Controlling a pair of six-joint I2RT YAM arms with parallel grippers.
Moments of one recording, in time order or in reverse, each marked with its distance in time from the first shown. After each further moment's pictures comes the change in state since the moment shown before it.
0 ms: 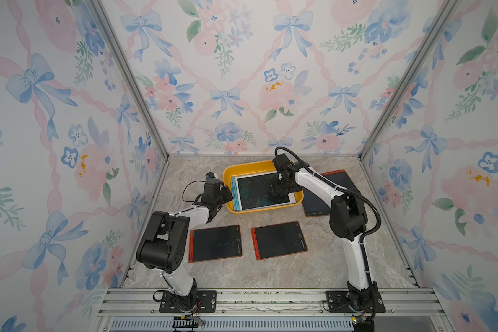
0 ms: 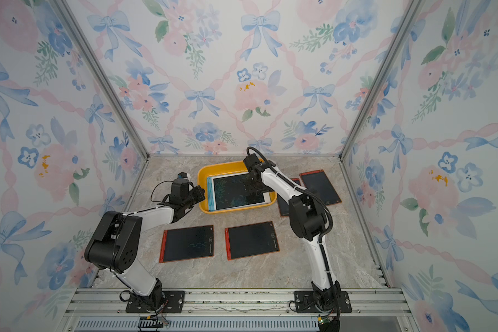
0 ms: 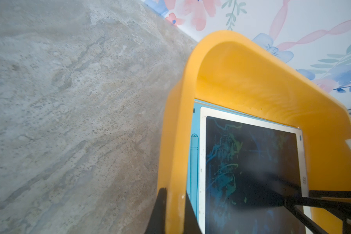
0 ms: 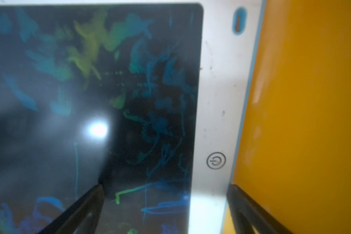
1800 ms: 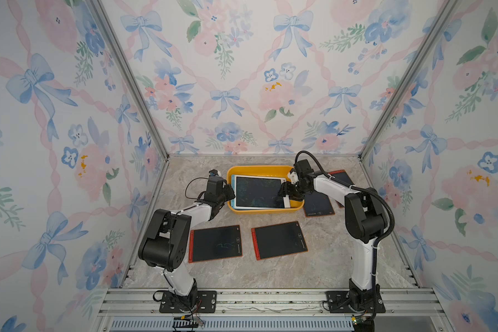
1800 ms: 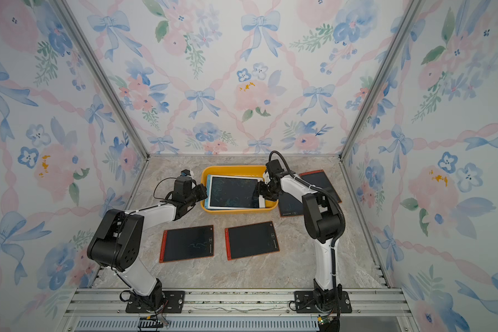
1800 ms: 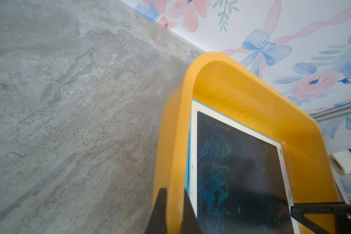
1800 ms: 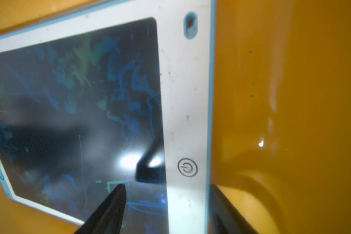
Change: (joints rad) left arm -0.021 0.027 0.053 -0.027 -0.029 0.045; right arm -0.164 -0.157 -0.368 0.357 -0.509 0.154
